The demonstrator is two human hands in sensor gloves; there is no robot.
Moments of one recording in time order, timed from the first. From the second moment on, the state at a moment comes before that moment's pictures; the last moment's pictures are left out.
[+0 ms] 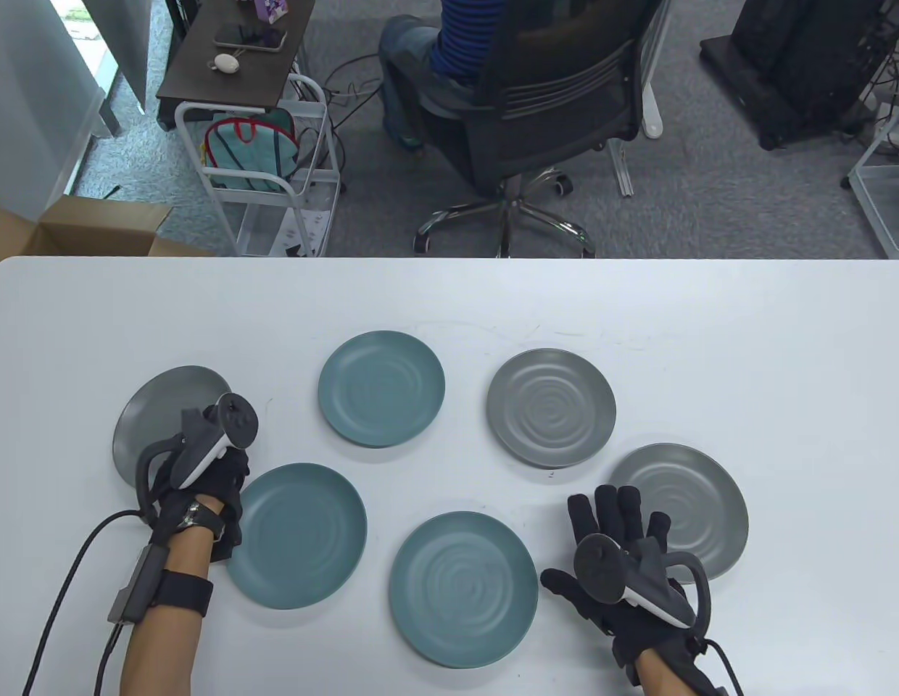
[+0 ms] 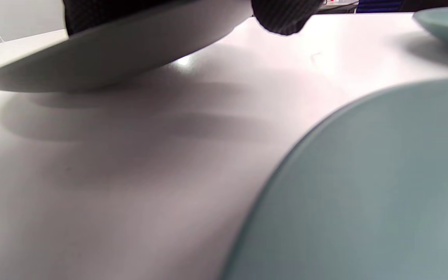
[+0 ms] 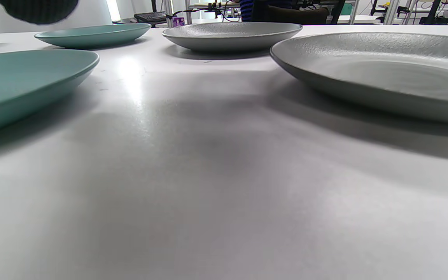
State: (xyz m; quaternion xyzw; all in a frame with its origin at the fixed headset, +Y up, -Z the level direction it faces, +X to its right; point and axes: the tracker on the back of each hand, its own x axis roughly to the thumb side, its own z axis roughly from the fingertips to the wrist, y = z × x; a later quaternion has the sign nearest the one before) left_hand -0.318 -0.757 -0.309 -0.16 0.13 0.00 0.98; right_hand 0.174 -0.766 -0.163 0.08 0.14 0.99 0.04
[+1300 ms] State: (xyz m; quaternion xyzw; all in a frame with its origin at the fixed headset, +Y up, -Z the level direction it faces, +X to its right) left_hand -0.402 -0.701 -0.296 0.02 0.19 0.55 0.82; right_hand 0.166 -0.768 -0.164 0.10 0.16 0.98 0.04
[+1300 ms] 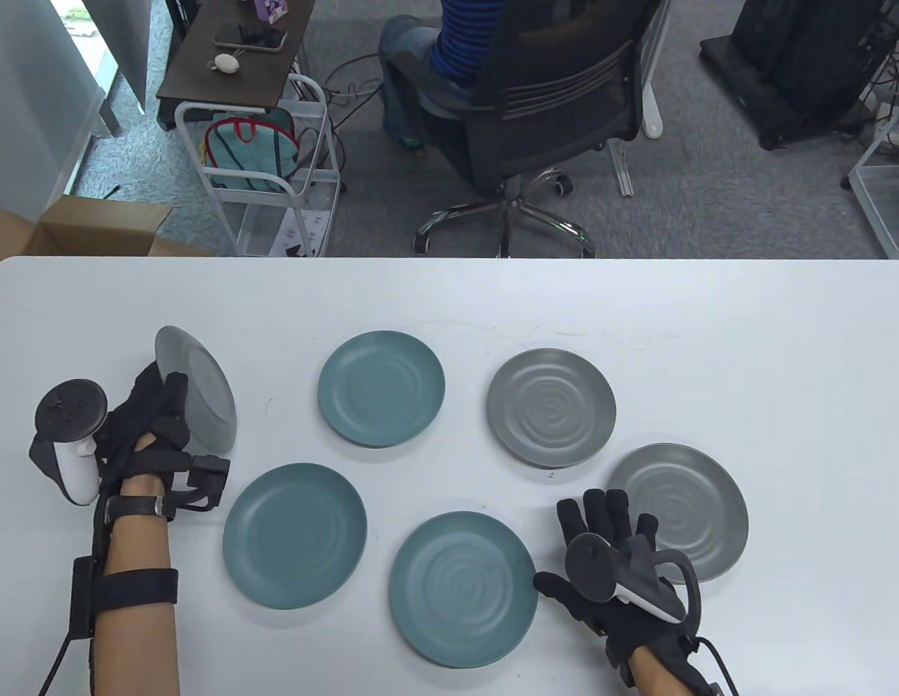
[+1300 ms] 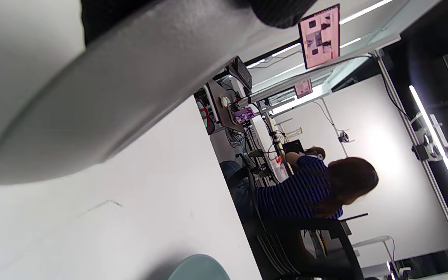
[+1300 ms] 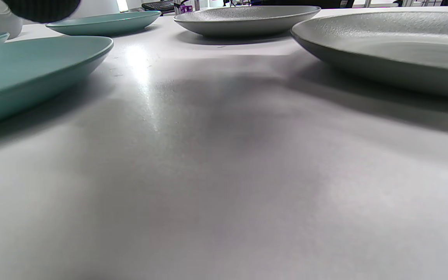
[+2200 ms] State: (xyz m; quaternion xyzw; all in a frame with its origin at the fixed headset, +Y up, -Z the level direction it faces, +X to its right) left_hand -0.450 -0.792 -0.283 -0.07 0.36 0.52 0.77; right_hand 0.165 -0.769 -0.165 0.09 0.16 0.98 0.04
